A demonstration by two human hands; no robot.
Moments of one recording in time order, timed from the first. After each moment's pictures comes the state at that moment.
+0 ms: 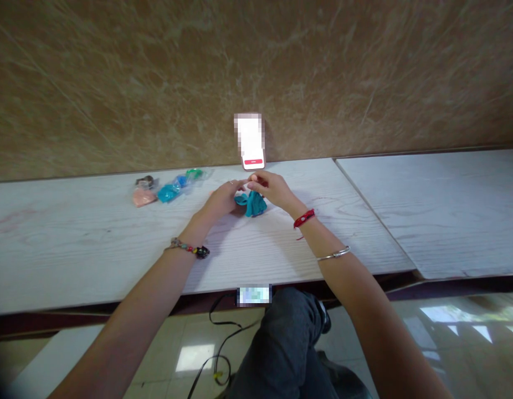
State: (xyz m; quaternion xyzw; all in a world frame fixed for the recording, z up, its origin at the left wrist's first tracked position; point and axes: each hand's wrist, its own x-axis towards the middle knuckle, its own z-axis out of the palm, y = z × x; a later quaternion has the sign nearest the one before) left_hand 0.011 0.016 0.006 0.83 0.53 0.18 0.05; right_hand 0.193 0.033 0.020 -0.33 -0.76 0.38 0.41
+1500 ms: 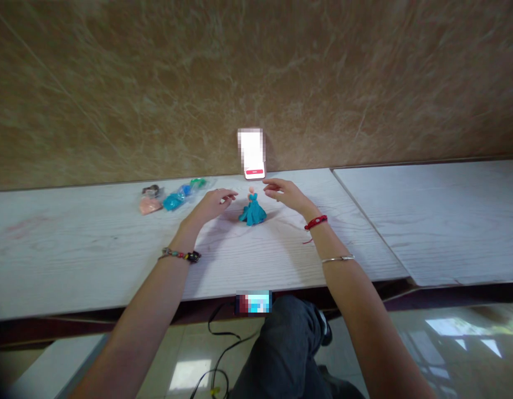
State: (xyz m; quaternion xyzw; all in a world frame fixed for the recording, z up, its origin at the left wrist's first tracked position) left_hand -0.018 0.017 0.021 0.80 0.56 0.21 0.07; right_hand 0.230 0.049 0.017 -0.34 -0.76 0.39 0.40
